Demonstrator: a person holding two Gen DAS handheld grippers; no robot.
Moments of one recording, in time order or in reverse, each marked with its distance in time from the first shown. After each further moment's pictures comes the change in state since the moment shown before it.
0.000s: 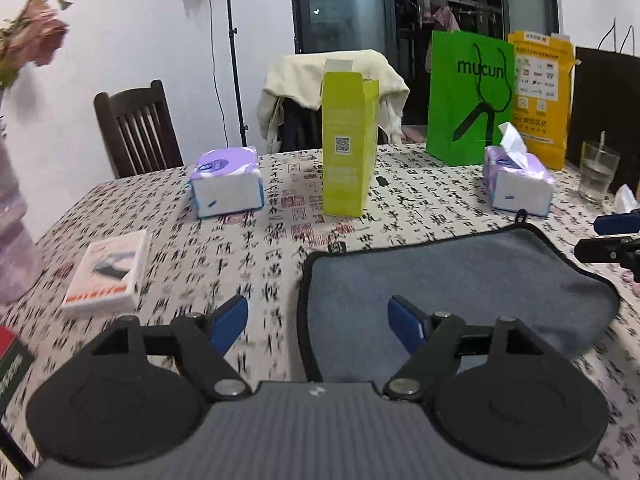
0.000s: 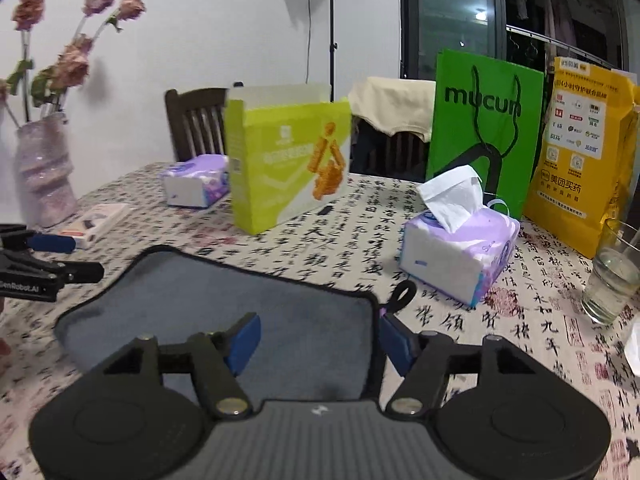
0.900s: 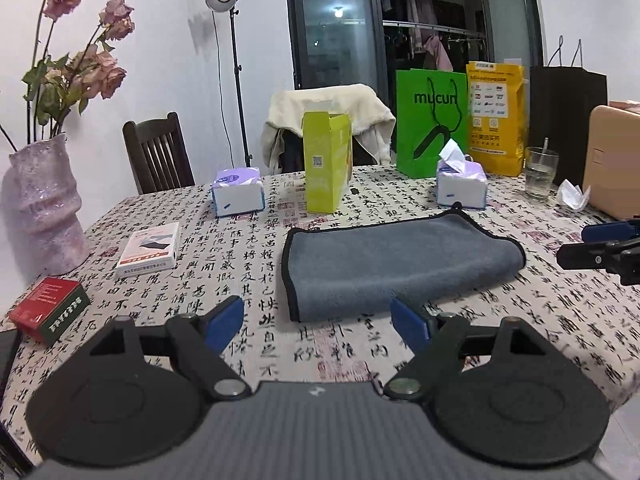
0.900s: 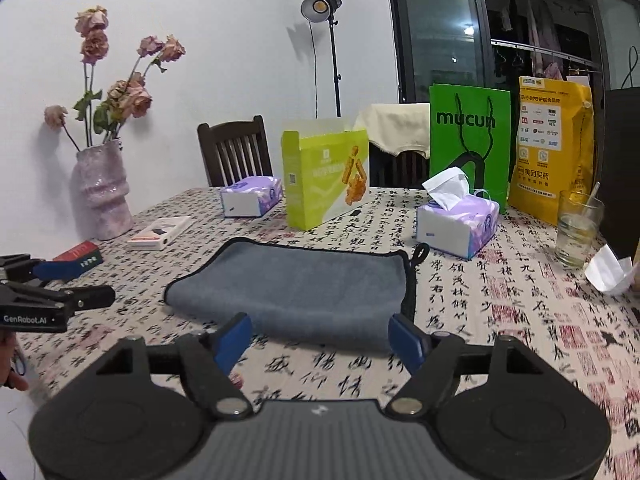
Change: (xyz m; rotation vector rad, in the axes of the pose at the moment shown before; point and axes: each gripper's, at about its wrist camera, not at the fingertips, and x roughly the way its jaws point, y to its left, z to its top) left arm -0.147 -0.034 -0.068 0.017 -0.105 0.015; right arm -0.140 0.053 -0.070 0.068 -0.094 0.034
